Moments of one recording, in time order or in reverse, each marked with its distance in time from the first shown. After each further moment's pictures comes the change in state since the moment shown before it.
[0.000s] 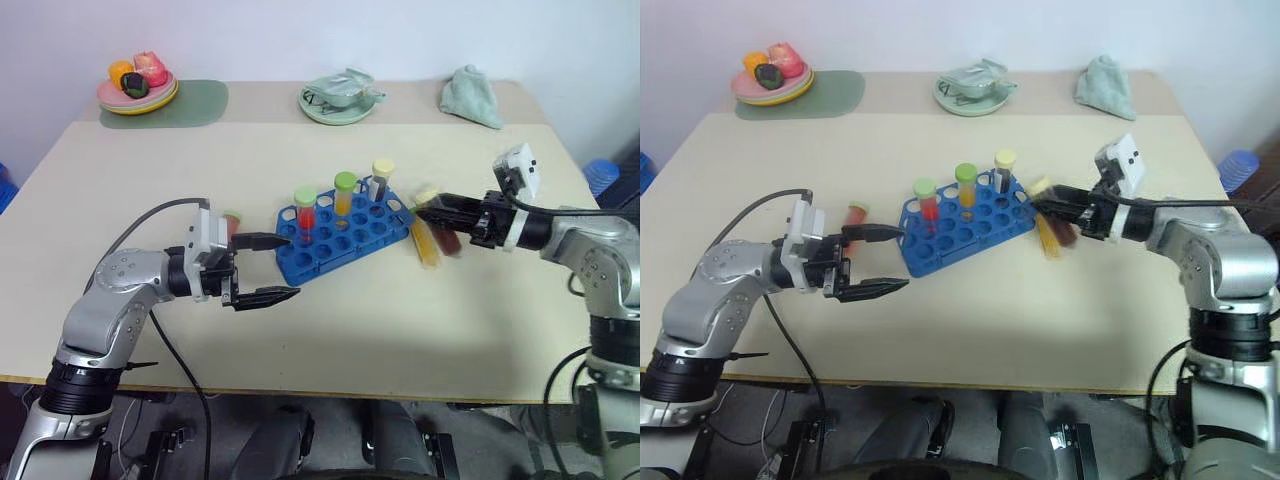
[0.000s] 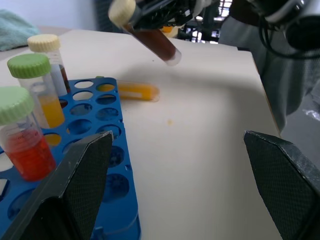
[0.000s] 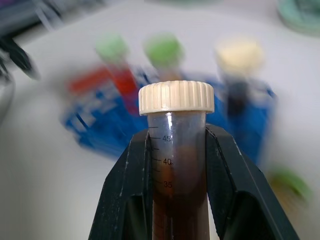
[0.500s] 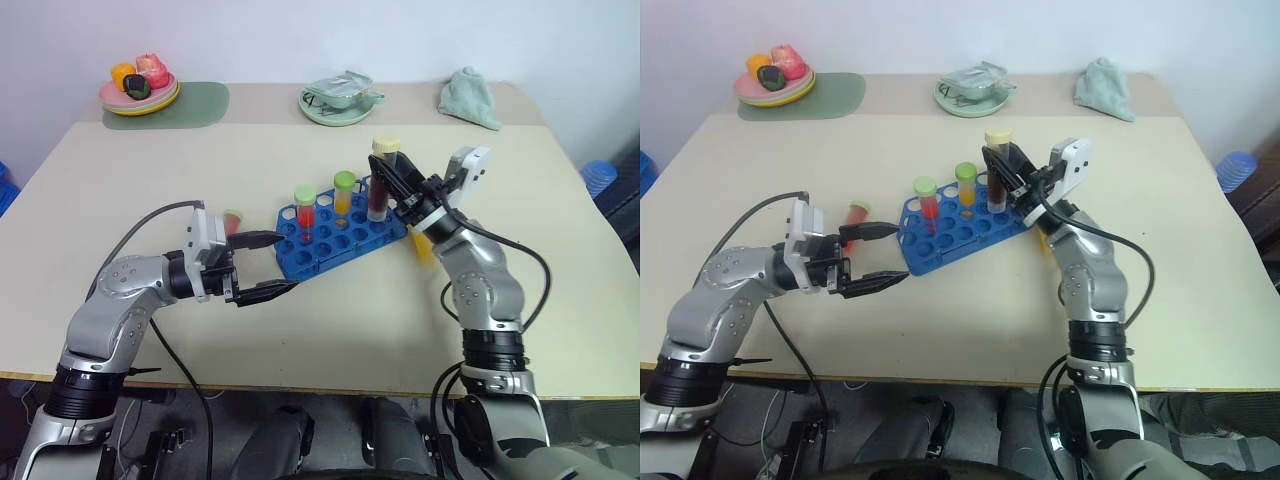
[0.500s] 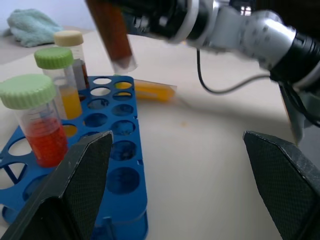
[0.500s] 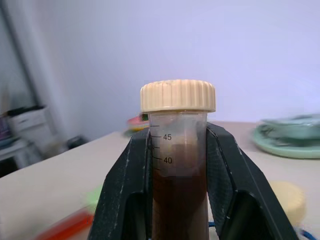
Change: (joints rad) left arm 0.020 -0.032 0.014 0.017 0.000 -0.004 0.070; right arm -0.043 0.514 0.045 0.306 -0.145 -0.715 -0.296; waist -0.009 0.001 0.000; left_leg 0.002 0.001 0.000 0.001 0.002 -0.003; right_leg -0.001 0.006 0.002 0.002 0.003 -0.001
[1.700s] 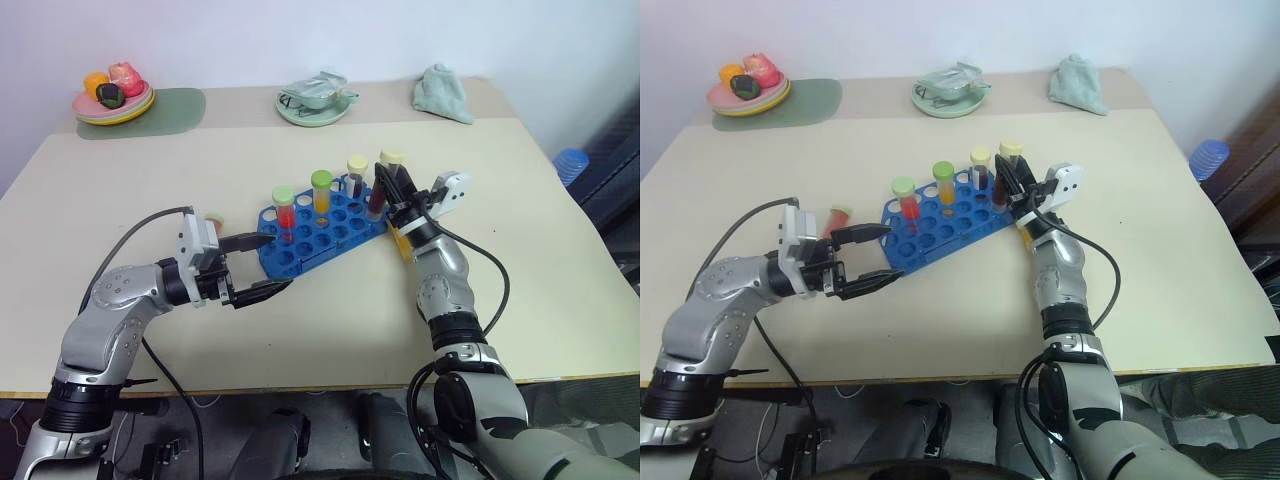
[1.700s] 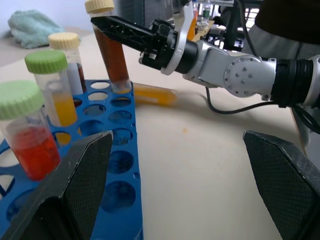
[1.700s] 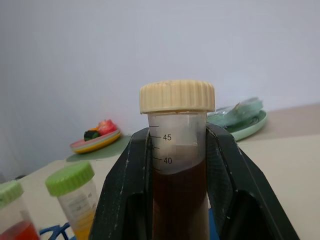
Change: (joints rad) left arm 0.065 -0.004 0.035 -0.025 0.000 -0.012 0.042; right arm -0.105 0.054 -0.054 0.465 0.009 -0.362 0.038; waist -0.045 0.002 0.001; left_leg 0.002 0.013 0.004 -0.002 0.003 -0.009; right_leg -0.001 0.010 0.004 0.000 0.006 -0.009
